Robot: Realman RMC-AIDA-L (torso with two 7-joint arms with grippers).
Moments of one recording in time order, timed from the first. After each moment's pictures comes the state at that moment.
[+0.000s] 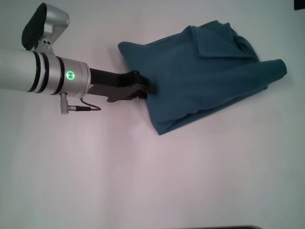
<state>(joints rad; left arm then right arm) -0.74 -2.16 -2.15 -0.59 -0.96 1.18 -2.67 0.72 1.75 -0.47 -0.83 -2.23 -1.92 2.48</state>
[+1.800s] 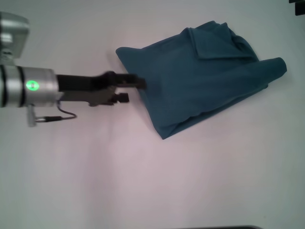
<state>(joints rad) -0.60 -2.15 -2.29 -0.69 -1.00 1.39 -2.56 0.70 1.75 -0.47 -0.82 -2.23 -1.91 2.47</state>
